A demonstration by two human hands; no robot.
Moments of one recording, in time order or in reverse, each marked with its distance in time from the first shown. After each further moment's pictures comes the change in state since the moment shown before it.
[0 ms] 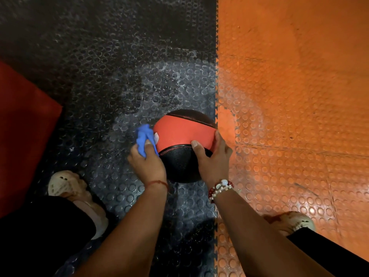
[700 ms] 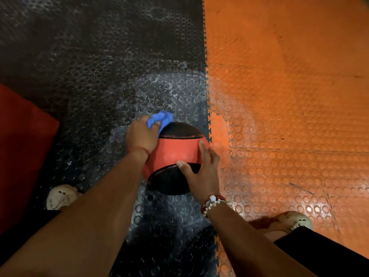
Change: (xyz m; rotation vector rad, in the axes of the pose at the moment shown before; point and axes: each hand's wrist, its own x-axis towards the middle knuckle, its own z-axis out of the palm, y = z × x) left_hand 0.060 0.066 0.028 0.665 -0.424 0.519; right_hand -0.020 0.014 0.004 -0.076 -0.088 -0.126
